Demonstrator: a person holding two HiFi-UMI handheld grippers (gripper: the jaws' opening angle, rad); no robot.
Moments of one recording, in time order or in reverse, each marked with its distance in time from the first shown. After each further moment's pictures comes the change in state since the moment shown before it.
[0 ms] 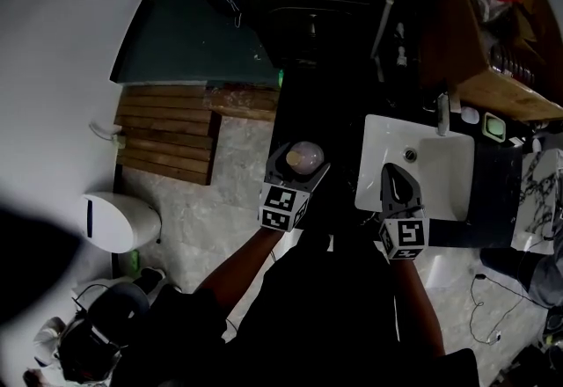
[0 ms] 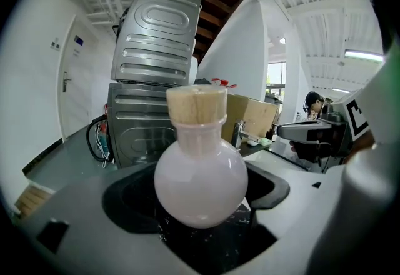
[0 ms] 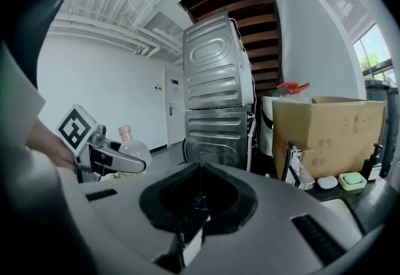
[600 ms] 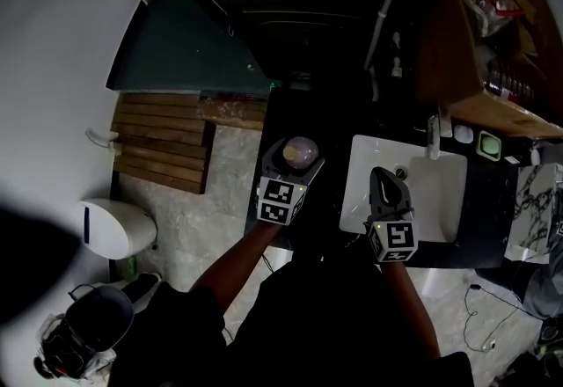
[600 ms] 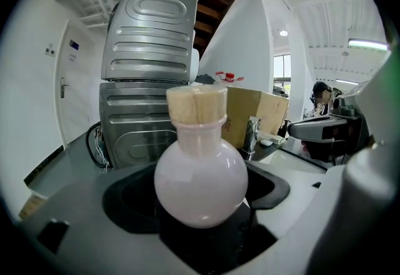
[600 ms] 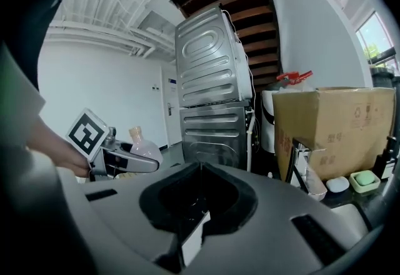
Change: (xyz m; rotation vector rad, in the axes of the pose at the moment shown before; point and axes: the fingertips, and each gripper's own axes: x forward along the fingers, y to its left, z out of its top) left arm 0.081 0.020 0.024 0.025 0.020 0.039; right arm 0.049 -0.043 -0.005 0.041 0.021 0.026
